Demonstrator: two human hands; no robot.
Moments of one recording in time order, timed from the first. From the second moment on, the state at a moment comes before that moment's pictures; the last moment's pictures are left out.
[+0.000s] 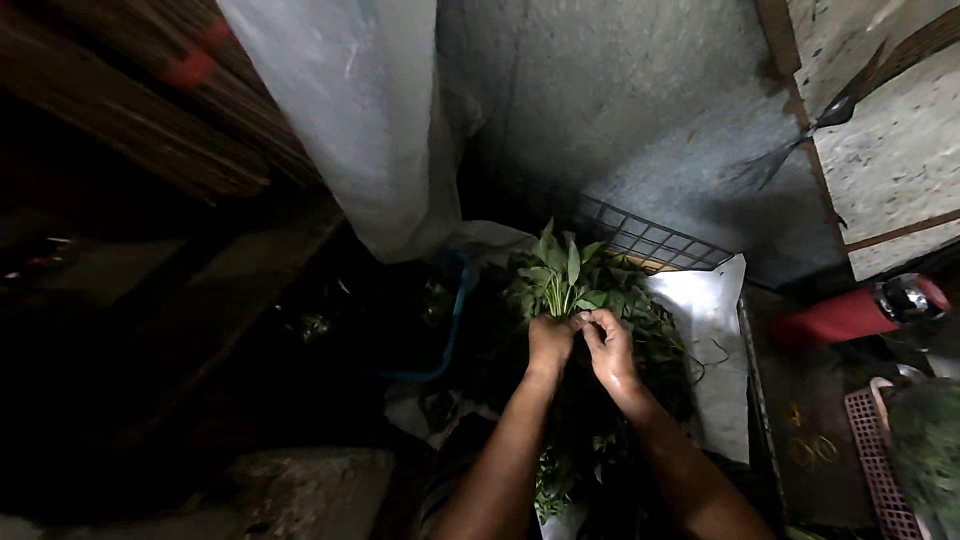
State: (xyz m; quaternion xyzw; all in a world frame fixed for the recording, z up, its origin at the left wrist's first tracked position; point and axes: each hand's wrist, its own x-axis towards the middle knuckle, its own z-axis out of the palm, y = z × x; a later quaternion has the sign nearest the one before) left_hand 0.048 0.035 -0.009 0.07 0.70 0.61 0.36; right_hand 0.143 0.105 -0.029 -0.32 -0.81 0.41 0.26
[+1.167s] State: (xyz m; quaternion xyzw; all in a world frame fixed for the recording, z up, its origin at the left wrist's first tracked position) left_hand 0.012 0.015 -0.001 -0.06 0.53 0.77 0.36; right_hand 0.140 0.129 -0.127 -0.46 -0.85 0.23 -0.13
